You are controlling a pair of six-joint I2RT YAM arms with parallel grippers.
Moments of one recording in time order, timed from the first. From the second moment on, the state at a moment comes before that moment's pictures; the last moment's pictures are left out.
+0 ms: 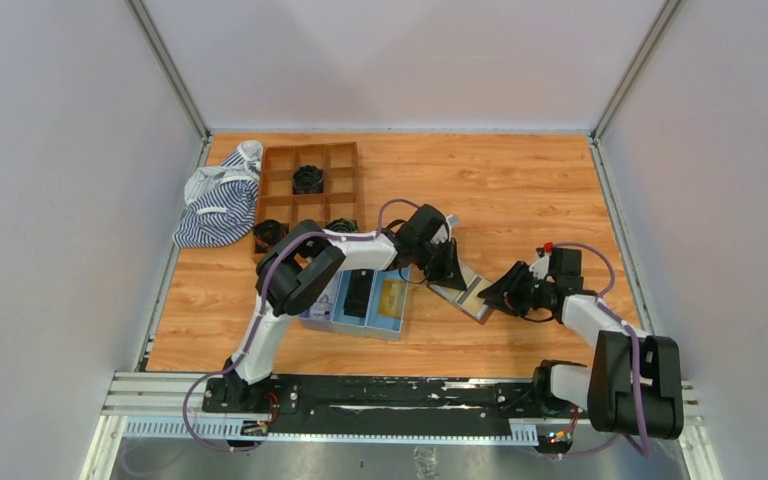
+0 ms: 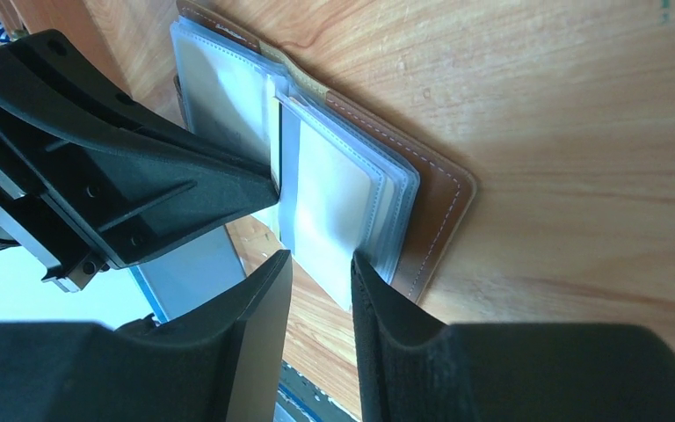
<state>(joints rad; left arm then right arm) -0.86 2.17 1.37 0.04 0.52 -0.84 -0.09 1.16 0.34 -0.15 -0.64 0.65</state>
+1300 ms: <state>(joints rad) -0.80 2.16 1.34 0.05 0.59 -0.80 -0.09 1.34 0.35 0.05 -0.77 0.68</state>
